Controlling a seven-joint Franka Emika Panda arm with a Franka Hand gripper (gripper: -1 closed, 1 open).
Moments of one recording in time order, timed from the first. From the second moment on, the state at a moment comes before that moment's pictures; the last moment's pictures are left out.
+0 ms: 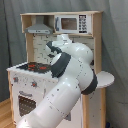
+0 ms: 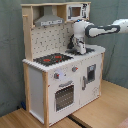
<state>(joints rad) -0.88 0.72 1.58 -1.70 -0.78 1.58 0.54</state>
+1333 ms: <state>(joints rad) -0.84 0.72 1.71 -1.65 -0.78 1.38 0.58</state>
